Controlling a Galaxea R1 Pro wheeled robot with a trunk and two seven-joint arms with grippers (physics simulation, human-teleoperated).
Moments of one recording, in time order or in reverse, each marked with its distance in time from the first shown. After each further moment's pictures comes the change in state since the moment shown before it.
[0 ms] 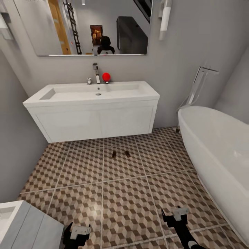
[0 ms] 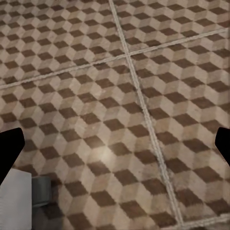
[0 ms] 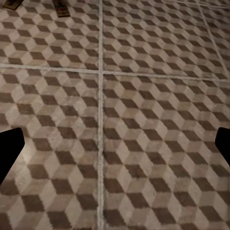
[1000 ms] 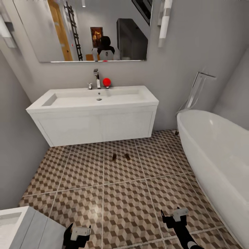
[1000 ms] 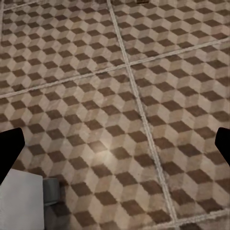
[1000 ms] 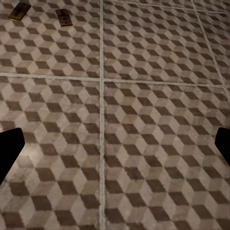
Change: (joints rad) left arm 0.005 -0.004 0.000 0.002 0.001 0.004 0.000; right arm 0.003 0.006 0.002 0.002 -0.007 0.012 0.004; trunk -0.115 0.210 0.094
